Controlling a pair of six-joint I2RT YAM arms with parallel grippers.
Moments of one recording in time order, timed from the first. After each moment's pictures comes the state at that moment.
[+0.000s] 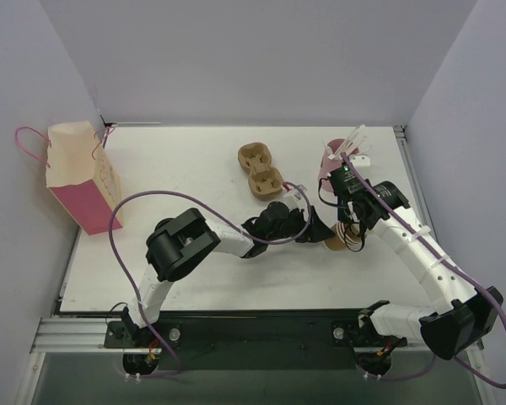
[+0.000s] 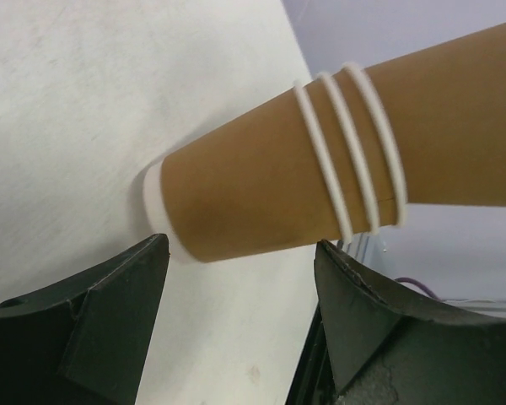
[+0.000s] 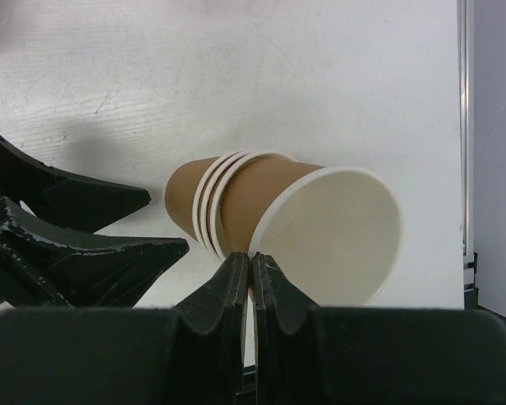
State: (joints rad) left arm -0.98 2.13 1.17 0.76 0.24 -0.97; right arm 0.49 1.22 1.21 -1.06 0.54 0.39
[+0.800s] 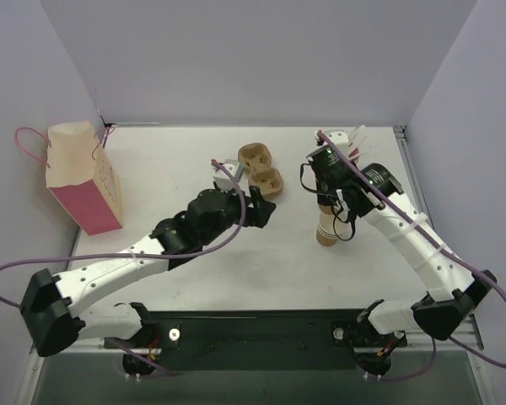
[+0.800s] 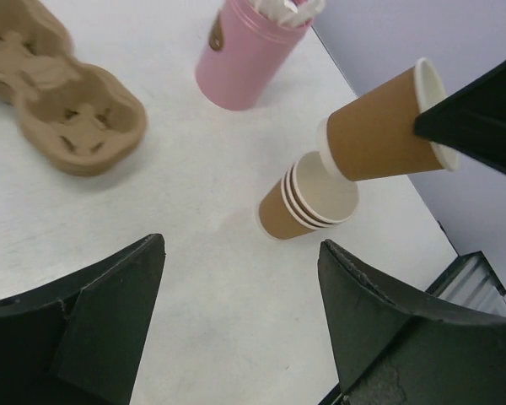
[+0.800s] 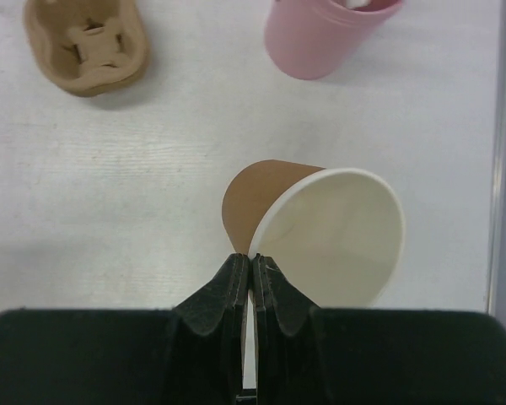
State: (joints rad) left arm -0.94 1.31 0.95 0.12 -0.19 -0.58; right arm 0.62 1.32 1.51 -1.12 0.53 0.37
